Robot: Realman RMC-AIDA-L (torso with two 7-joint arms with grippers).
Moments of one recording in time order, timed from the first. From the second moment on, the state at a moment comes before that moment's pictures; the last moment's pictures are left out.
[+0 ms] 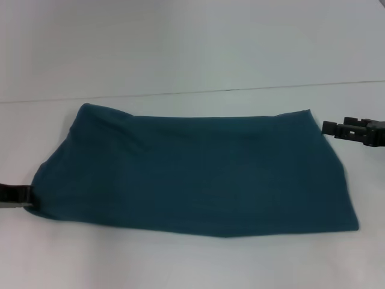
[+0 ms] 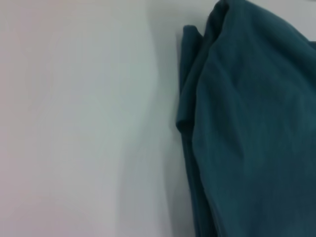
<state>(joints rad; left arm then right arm) -0.64 -2.08 0.69 0.97 2.75 1.34 -2.53 0.51 1.99 -0.42 -0.73 -2.10 -1.42 1.79</state>
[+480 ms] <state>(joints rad) -0.60 -2.07 0.58 1.00 2.64 1.43 -2.42 0.53 2.02 -0.43 -0.73 -2.10 -1.39 1.77</state>
